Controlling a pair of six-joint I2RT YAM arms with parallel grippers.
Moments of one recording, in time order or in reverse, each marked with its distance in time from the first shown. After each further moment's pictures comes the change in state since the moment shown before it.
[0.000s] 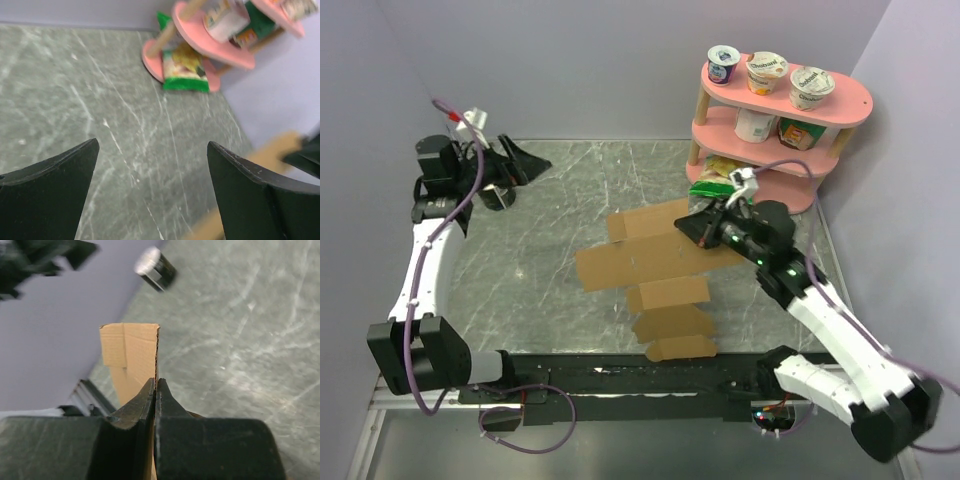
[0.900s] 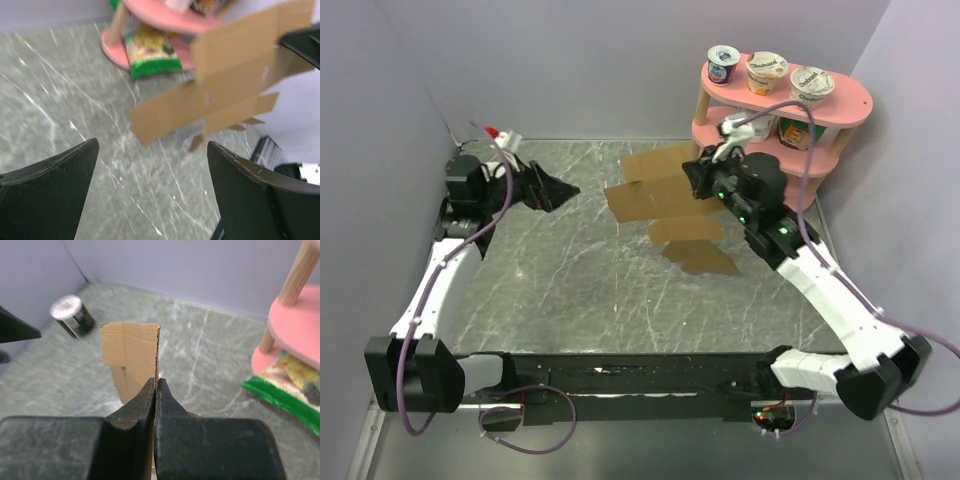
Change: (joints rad) left arm -0.179 -0.089 -0.193 0.144 0.038 0.066; right arm 0.045 0.297 0.372 -0.034 0.325 -0.457
